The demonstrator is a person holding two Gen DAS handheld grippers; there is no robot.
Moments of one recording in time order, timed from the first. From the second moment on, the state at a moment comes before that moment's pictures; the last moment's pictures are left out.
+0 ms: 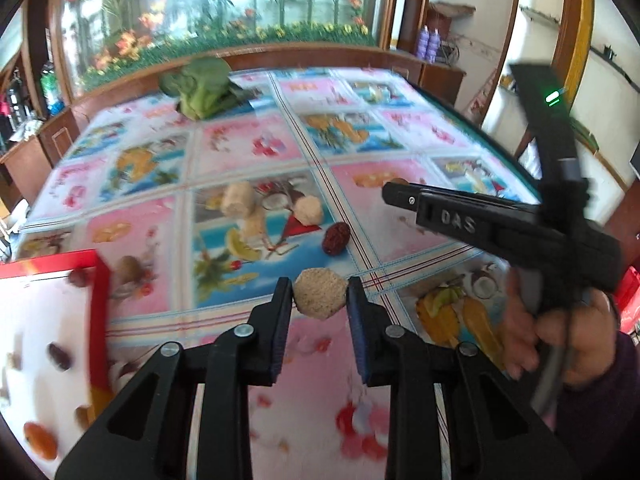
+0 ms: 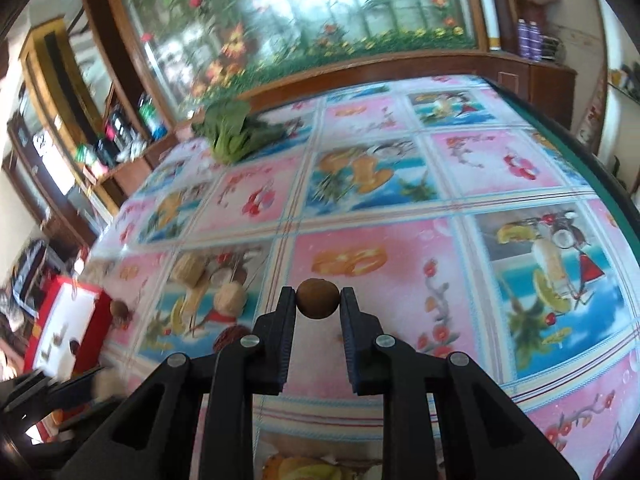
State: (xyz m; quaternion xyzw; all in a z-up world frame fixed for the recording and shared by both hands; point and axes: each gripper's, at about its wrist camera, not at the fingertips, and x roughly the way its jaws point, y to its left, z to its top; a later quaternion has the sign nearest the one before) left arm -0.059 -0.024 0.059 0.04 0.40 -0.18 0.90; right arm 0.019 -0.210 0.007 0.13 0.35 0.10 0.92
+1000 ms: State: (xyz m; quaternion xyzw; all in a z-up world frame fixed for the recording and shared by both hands) left arm -0.201 0.227 0.104 -0.05 0.29 0.06 0.95; right arm -0.085 -0.001 0.054 0.09 0.32 0.35 0.87
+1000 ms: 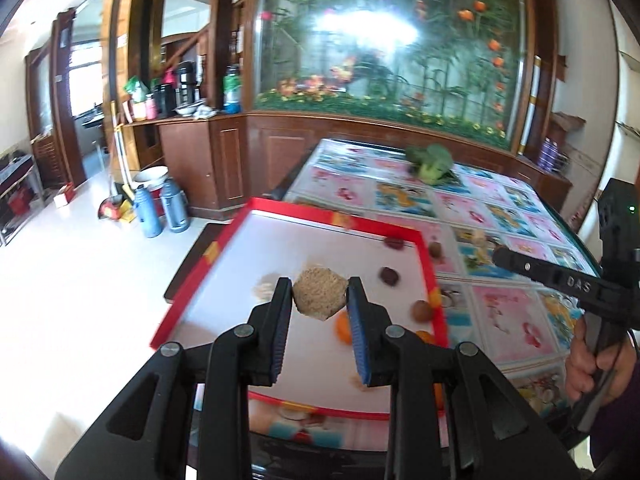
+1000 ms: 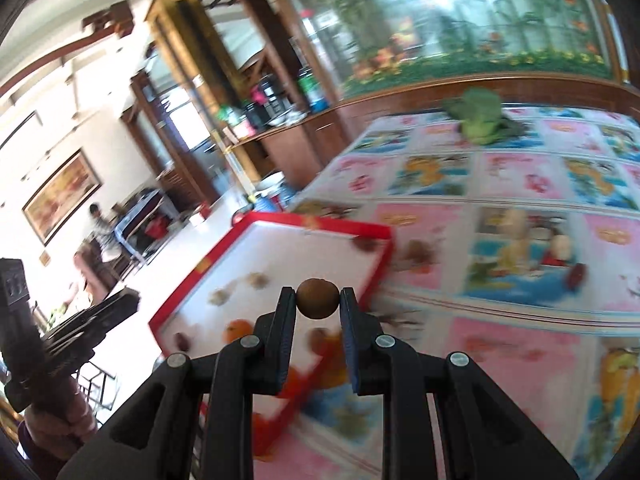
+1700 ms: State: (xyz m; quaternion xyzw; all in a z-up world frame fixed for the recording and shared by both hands) left arm -0.198 0.259 0.070 -0.07 0.34 0.07 0.93; right arm -0.125 0.071 0.021 -0.01 0.34 0.40 0.85
